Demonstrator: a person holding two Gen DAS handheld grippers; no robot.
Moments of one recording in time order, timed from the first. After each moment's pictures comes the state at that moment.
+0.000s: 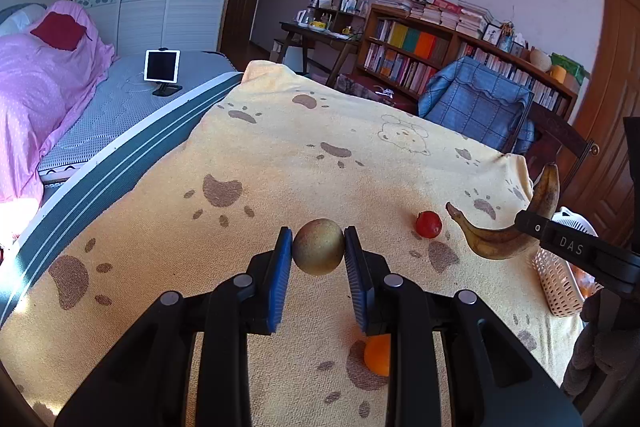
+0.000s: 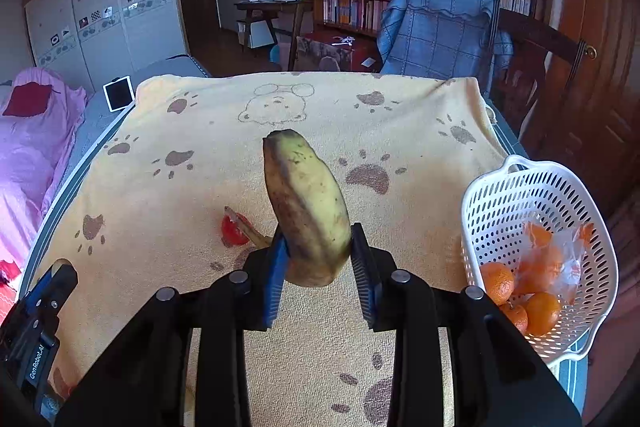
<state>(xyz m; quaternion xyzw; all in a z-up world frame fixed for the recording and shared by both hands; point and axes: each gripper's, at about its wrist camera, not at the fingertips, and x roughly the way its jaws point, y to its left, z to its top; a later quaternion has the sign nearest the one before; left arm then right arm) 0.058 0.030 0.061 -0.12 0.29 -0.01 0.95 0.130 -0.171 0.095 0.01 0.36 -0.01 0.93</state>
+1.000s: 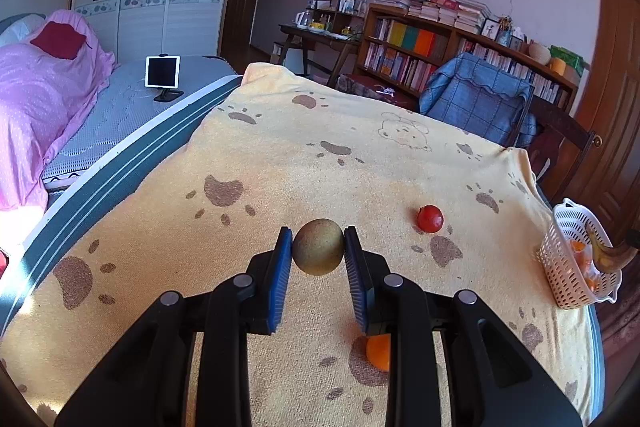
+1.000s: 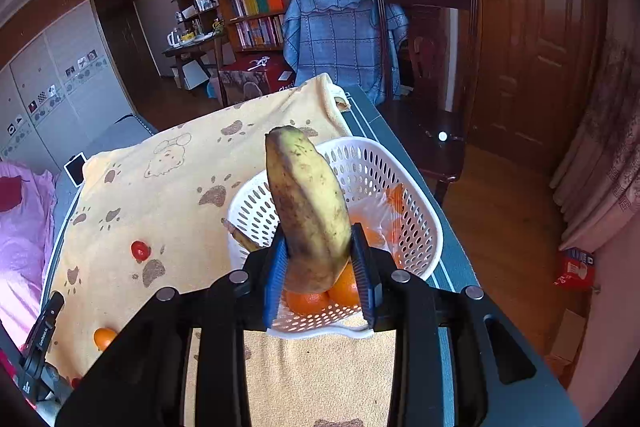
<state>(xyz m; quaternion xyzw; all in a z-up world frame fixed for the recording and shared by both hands) 0.056 0.028 0.058 -0.10 0.29 -0.01 0.95 0.045 -0.343 0.128 0.13 0.34 -0.11 0.92</state>
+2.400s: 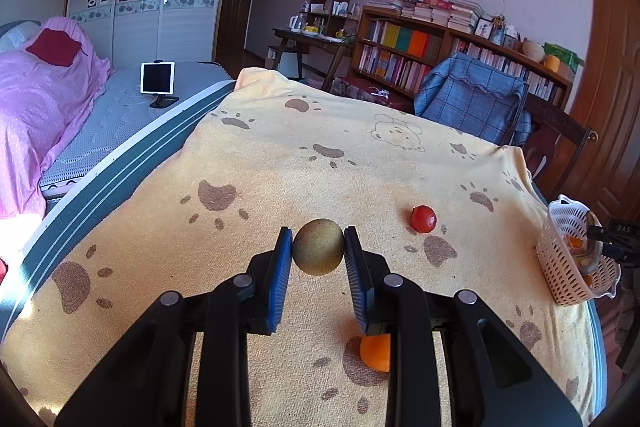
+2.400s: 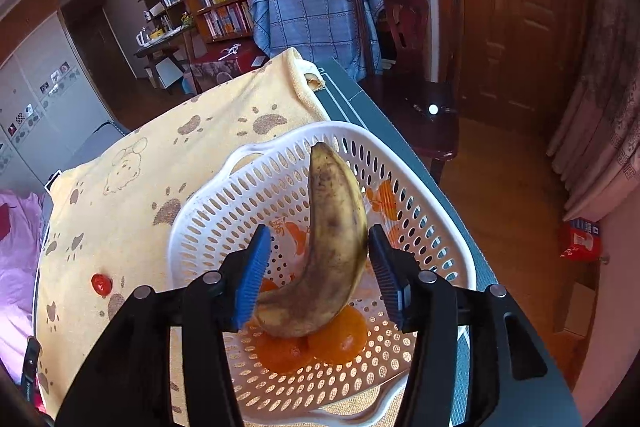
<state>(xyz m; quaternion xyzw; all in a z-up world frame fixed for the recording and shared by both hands) 0.054 0.022 0.063 -0.09 0.29 -0.01 0.95 0.102 -0.371 0.086 0.17 0.36 -0.14 0.90</state>
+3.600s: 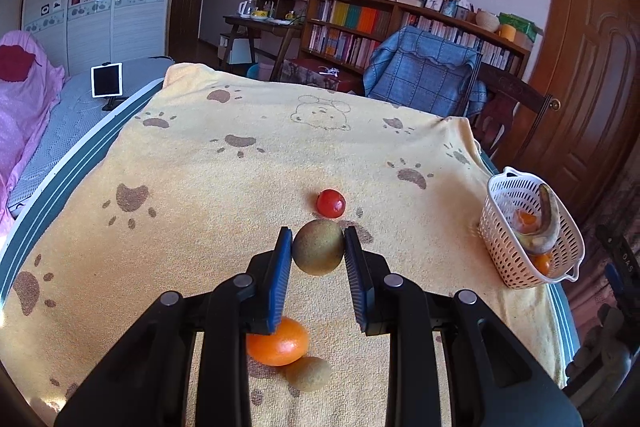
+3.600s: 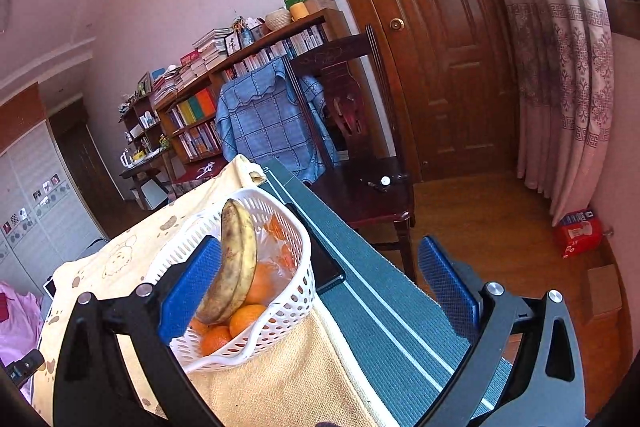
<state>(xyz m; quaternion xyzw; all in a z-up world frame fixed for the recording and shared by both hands) 0.061 -0.051 0.080 -0.07 0.31 -0.10 0.94 -0.019 -0.404 0.073 0.23 0.15 -0.23 0.93</state>
